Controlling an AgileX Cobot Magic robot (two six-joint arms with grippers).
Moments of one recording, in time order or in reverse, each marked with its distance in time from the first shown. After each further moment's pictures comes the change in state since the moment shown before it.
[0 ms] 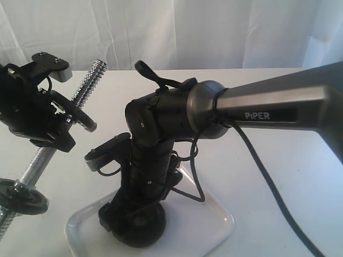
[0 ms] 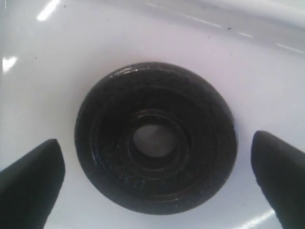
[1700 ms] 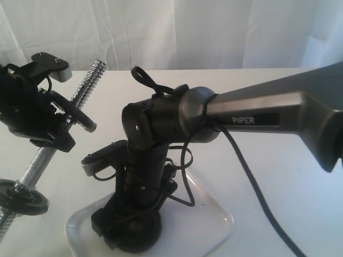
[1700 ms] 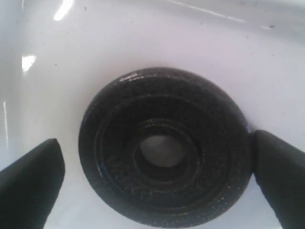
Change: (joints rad) left arm 0.000 0.000 0.000 0.002 0.002 -0.007; right arm 0.007 0.052 -0.017 0.079 0.029 -0.002
